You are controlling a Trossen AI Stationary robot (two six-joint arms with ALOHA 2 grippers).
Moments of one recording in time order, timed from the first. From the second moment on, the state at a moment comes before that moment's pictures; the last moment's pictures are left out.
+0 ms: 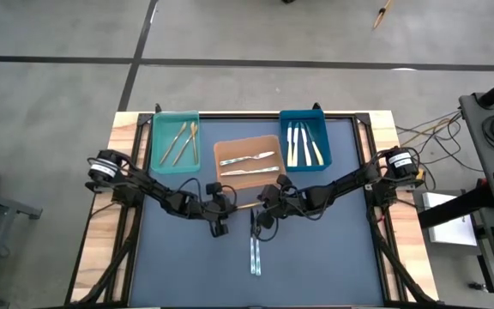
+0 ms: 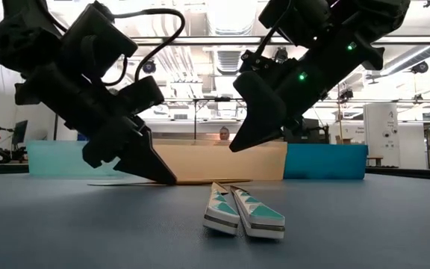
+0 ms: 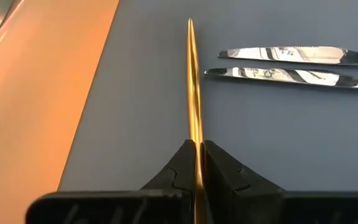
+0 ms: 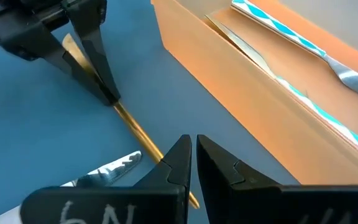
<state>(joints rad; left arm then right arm) -0.26 1.79 0.56 0.50 -0.40 -0.25 0.21 1.81 0.91 0.14 0.49 0.46</state>
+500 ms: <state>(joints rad) -0.28 1.66 0.56 0.37 -0.39 -0.25 0.24 1.80 0.91 0.21 0.44 0.35</state>
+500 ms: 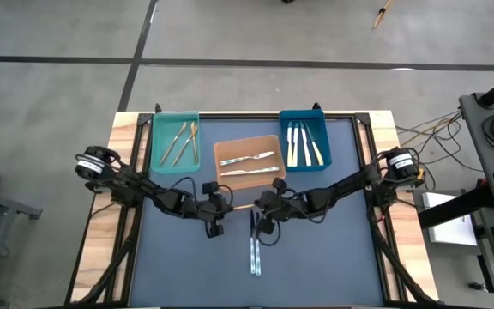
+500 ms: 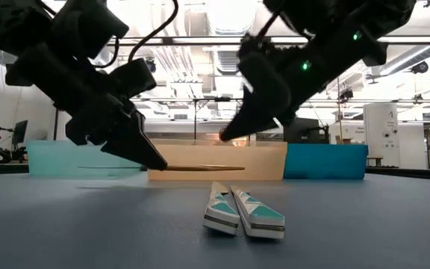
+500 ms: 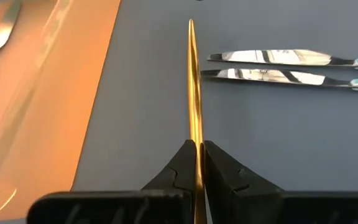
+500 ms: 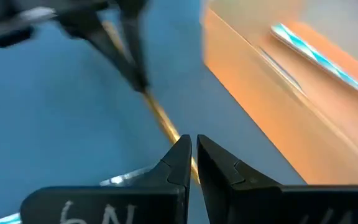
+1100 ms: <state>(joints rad) -0.28 1.55 0.56 0.29 -0.40 -0.27 0.26 1.82 1.15 -0.02 0.41 0.13</state>
